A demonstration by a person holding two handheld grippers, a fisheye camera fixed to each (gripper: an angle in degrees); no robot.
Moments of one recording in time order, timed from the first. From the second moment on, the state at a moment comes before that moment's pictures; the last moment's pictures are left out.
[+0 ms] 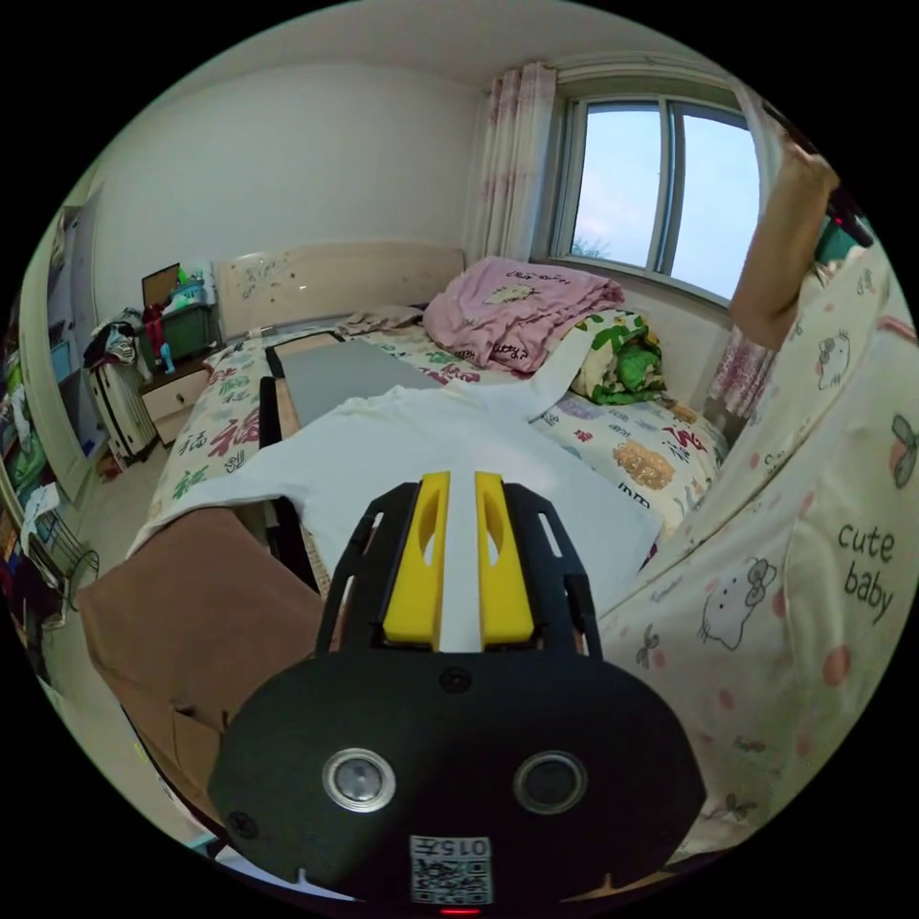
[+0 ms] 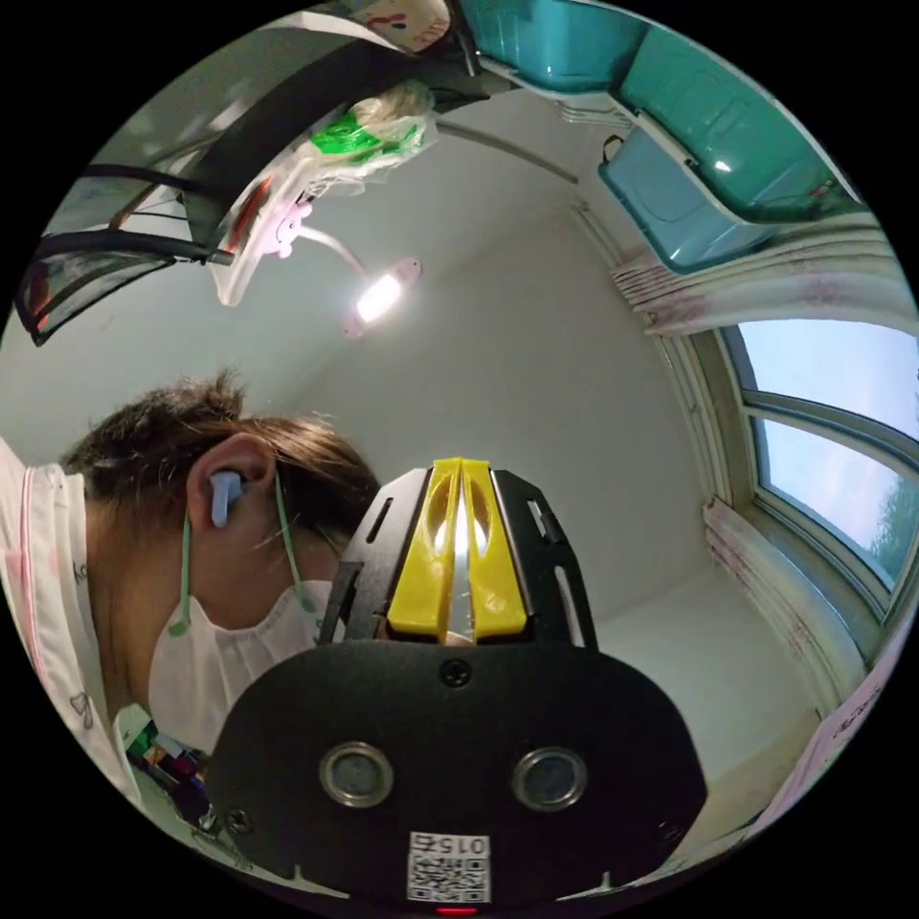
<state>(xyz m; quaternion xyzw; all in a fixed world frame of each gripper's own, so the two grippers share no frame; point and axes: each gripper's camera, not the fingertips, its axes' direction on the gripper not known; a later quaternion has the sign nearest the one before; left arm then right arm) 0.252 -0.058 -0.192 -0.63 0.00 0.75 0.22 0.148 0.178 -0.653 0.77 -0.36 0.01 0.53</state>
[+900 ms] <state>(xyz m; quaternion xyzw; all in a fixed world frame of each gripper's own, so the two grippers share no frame) 0.018 0.196 -0.206 -0.65 -0.27 0.71 0.00 0.563 -0.251 0.169 0.02 -0.07 0.19 0.98</state>
